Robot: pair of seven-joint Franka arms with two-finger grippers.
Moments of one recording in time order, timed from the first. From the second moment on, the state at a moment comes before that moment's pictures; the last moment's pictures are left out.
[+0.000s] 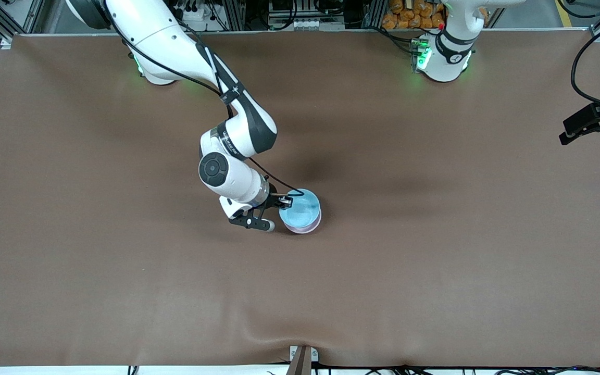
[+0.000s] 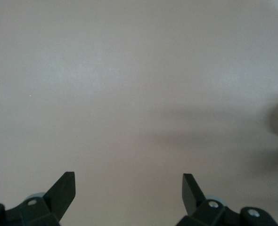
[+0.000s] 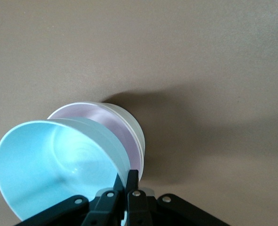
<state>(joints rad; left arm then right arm) -0.04 0.02 0.05 -1.50 -0.01 1.55 -0.04 0.61 0.69 0.00 -1.57 0.45 2.37 0.55</state>
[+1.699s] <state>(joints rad) -0.04 0.03 0.02 -1.50 -0.01 1.53 -0.05 0.58 0.43 -0.48 -1.64 0.44 1.99 0.08</state>
